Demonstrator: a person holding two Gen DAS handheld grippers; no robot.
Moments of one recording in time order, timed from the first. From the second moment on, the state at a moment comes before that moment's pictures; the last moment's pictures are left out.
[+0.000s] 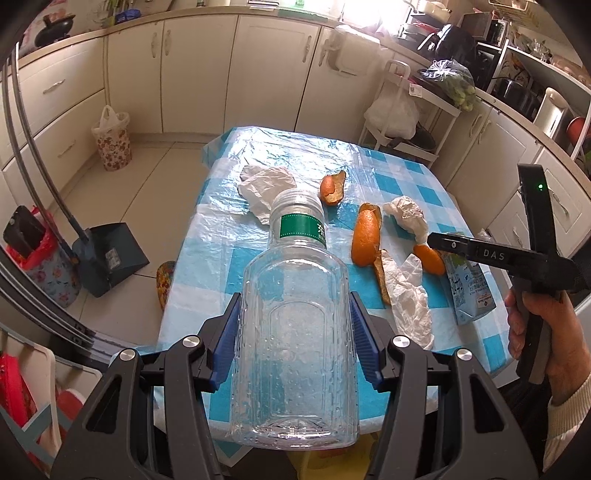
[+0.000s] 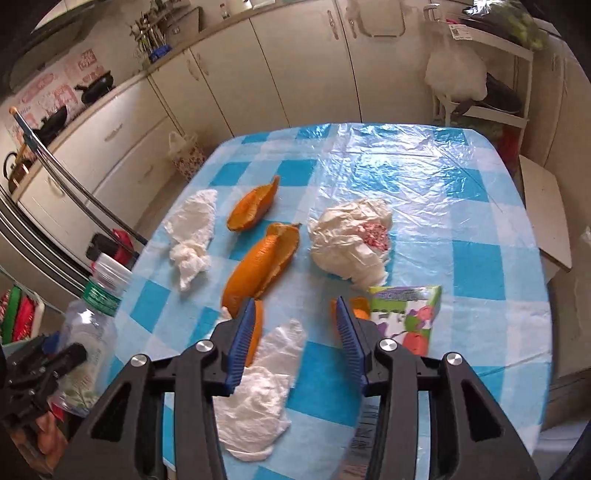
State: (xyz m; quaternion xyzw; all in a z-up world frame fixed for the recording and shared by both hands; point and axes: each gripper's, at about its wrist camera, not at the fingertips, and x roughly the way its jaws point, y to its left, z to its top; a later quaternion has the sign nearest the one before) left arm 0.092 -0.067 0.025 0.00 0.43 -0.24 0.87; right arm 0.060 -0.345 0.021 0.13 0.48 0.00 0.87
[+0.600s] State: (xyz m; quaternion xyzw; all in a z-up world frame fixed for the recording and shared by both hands) left arm 0.086 -0.074 0.021 -0.01 0.44 -0.24 0.87; right arm 0.059 -0.319 0.023 -0.07 0.54 0.02 0.84
